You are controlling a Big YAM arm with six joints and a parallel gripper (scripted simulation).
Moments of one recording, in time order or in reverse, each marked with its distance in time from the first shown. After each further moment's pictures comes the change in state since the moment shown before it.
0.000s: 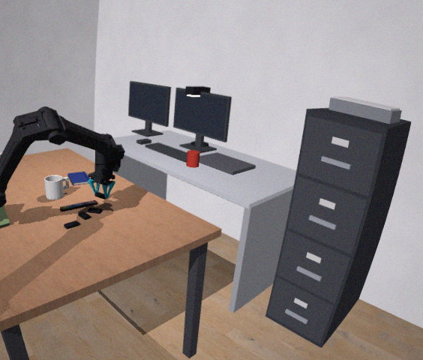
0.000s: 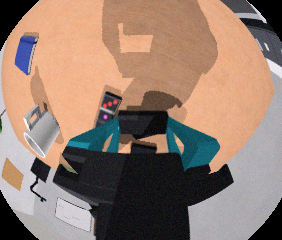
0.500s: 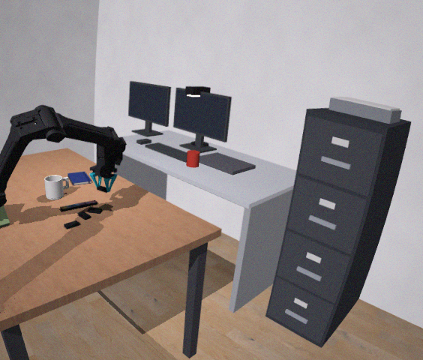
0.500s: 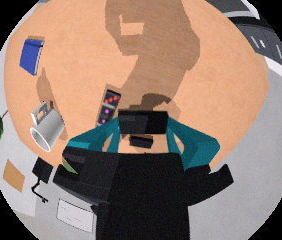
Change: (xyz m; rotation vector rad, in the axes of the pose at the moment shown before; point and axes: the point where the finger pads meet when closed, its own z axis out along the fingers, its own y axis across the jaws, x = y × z) arm -0.004 -0.008 -0.031 0.005 -0.014 0.019
